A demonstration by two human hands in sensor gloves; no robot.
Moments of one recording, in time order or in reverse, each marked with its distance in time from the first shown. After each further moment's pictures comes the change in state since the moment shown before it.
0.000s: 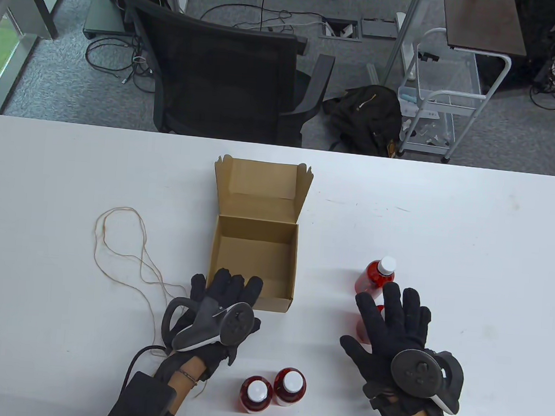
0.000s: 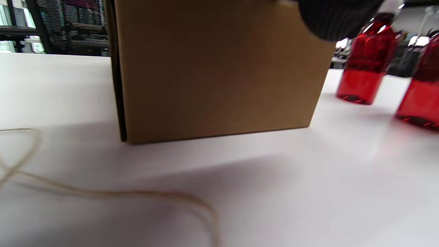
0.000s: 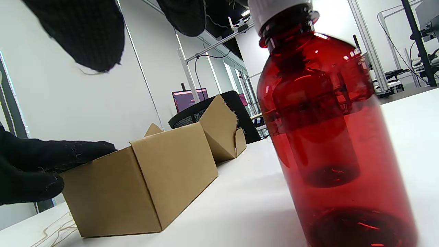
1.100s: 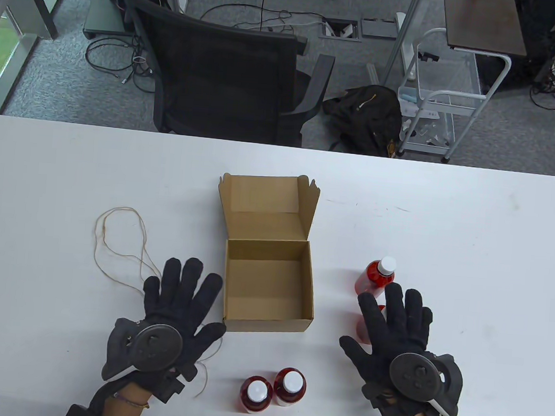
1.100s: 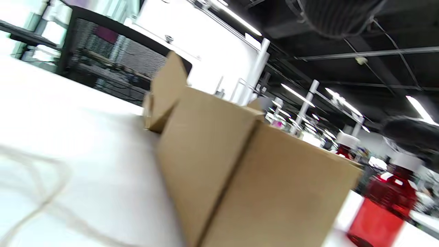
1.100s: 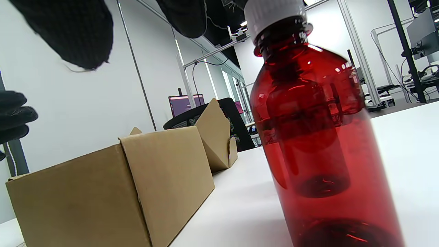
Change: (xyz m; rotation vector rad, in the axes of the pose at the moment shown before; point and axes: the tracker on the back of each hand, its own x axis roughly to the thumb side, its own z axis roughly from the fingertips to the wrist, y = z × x) left_hand -0.074 0.016 0.076 0.333 0.032 0.332; right_hand 0.002 -0.001 0.002 -0.037 0.014 0.054
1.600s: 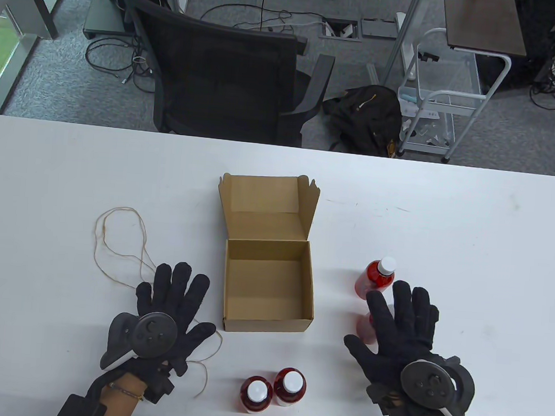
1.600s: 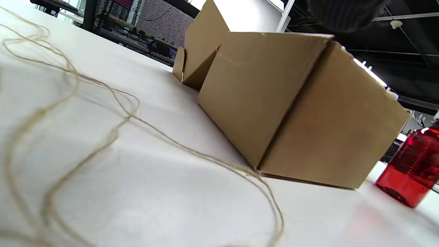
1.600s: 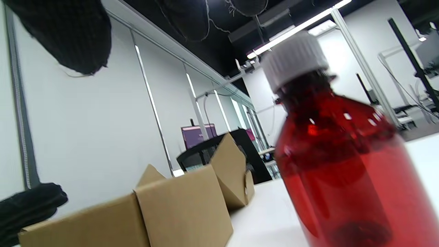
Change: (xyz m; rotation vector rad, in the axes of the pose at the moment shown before) left_hand -0.020 -0.032 -0.004 -0.185 0.033 -0.037; right_hand 0.005 -0.024 0.006 -0.153 -0.092 -0.075
